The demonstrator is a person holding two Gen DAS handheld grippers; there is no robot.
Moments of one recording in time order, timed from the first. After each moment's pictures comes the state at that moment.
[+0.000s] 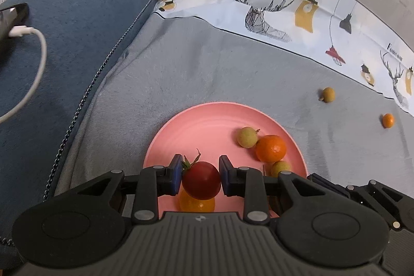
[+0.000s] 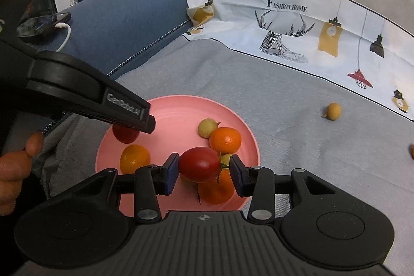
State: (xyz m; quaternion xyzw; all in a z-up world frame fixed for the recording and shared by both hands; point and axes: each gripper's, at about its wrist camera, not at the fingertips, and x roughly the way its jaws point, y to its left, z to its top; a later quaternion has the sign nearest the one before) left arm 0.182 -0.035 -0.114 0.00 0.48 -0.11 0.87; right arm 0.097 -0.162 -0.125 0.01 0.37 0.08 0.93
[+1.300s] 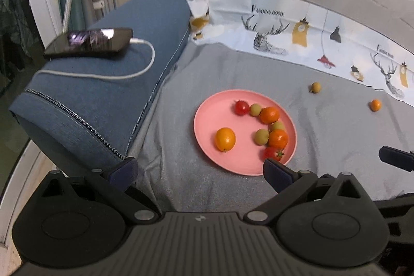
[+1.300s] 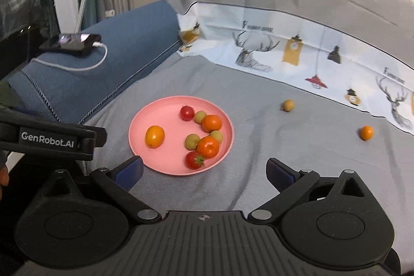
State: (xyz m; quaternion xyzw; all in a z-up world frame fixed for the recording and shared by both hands) left arm 0.012 0.007 -0.029 0.04 0.40 -0.06 0.91; right arm -0.046 -0.167 -0.043 0.01 0.33 0.02 0.94
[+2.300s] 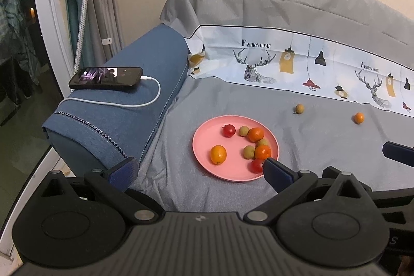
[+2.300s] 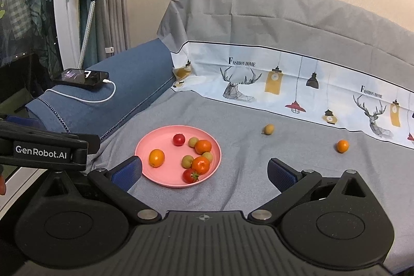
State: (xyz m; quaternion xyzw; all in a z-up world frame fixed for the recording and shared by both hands) left arm -0.056 0.004 0.014 0.05 0.33 -0.06 0.94; right arm -0.114 -0.173 -0.006 0.02 0.26 0.01 0.96
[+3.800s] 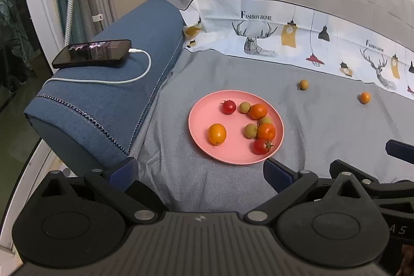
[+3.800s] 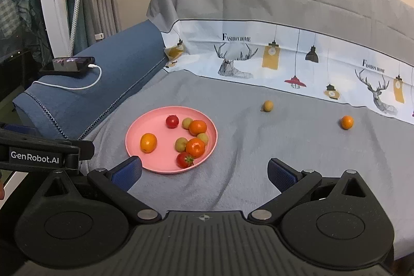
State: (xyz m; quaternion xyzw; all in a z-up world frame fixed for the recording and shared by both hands) left arm -0.023 -0.002 -0.018 0.06 0.39 -0.07 0.92; right arm -0.085 -0.186 -0.034 0.05 0.31 0.00 0.95
